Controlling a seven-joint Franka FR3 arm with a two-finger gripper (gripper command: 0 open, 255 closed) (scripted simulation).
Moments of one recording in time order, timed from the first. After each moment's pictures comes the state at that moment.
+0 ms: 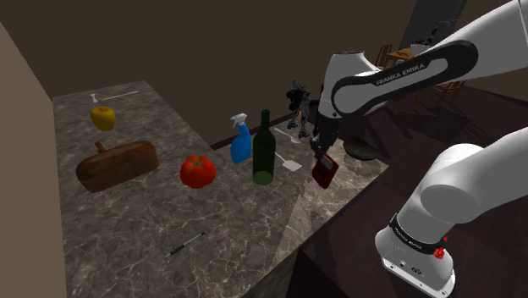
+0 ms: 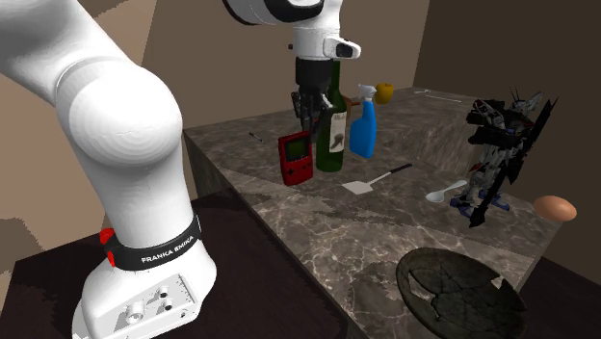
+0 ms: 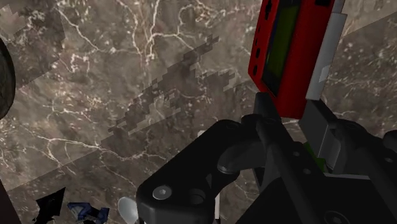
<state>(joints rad) 0.04 -0.54 0.03 -2.78 0.07 2.23 0.10</state>
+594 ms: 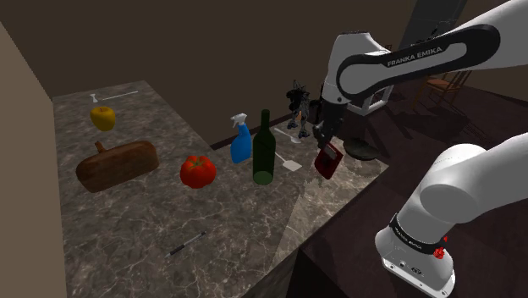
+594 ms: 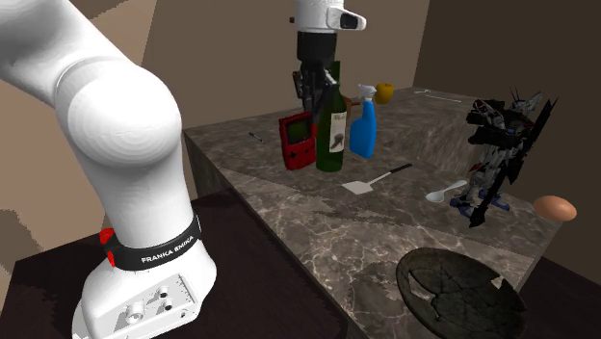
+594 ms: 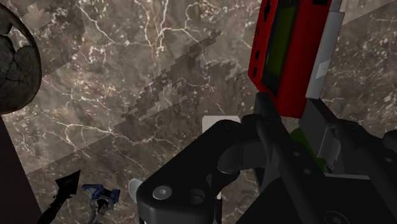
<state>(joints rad) 0.03 -0.61 0.01 -2.71 0.06 2.08 0.09</state>
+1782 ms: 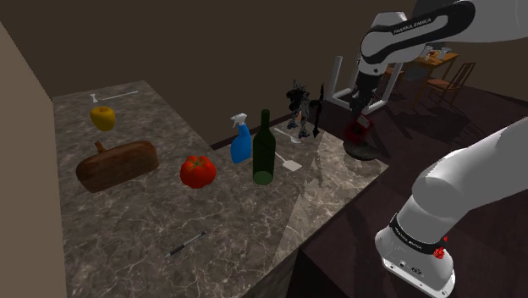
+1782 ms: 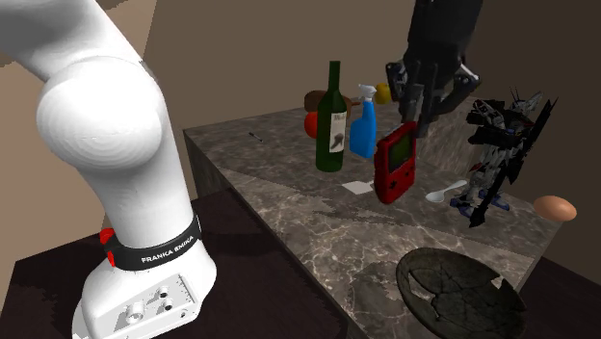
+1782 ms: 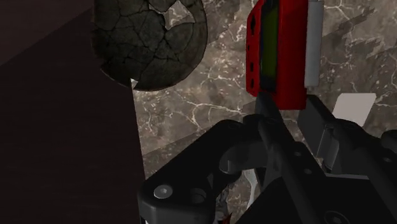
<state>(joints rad) -0.17 -0.42 -0.33 -2.44 -0.11 2.01 -0.34</state>
